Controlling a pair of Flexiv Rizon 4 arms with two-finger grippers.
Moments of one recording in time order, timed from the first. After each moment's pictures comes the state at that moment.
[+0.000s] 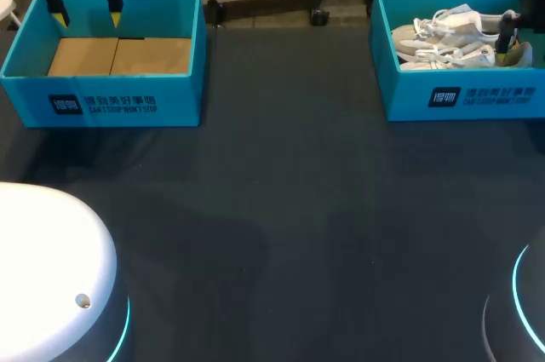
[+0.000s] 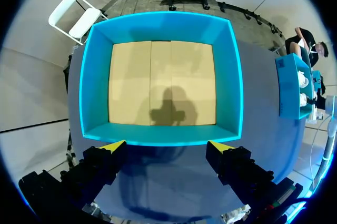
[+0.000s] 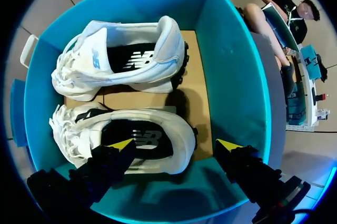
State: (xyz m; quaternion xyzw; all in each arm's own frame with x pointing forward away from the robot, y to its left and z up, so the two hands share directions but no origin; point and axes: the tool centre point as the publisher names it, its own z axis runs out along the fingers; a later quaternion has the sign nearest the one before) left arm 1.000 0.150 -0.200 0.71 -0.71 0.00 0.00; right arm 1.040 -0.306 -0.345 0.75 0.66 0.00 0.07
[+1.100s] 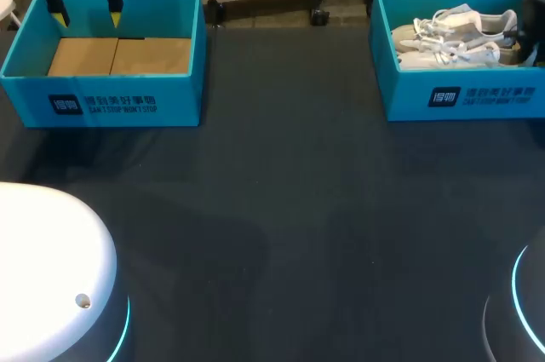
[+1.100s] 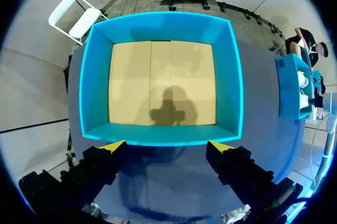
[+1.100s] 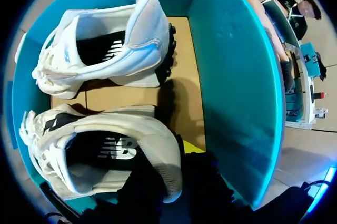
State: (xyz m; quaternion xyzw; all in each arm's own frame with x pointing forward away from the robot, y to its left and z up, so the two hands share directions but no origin) left arm 1.000 0.150 -0.200 0.71 -0.71 0.00 0.00; right arm 1.035 -0.323 -0.361 0.75 0.66 -0.03 0.05
